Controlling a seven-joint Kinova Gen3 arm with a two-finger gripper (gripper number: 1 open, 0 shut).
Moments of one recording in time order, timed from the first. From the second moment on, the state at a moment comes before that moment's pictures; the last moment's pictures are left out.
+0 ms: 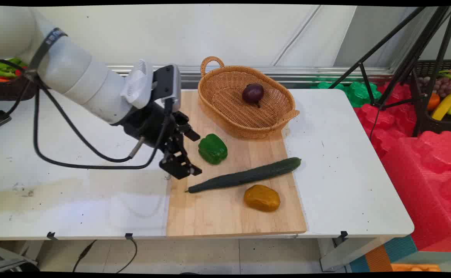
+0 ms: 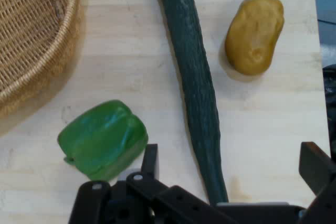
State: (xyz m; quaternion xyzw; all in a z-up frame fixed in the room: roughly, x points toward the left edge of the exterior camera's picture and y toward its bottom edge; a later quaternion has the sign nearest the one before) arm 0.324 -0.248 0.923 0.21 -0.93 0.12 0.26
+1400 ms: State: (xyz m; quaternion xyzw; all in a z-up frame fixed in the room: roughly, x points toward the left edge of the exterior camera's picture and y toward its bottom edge) arm 0.219 -0.323 0.824 0.17 -0.96 0.09 0.21
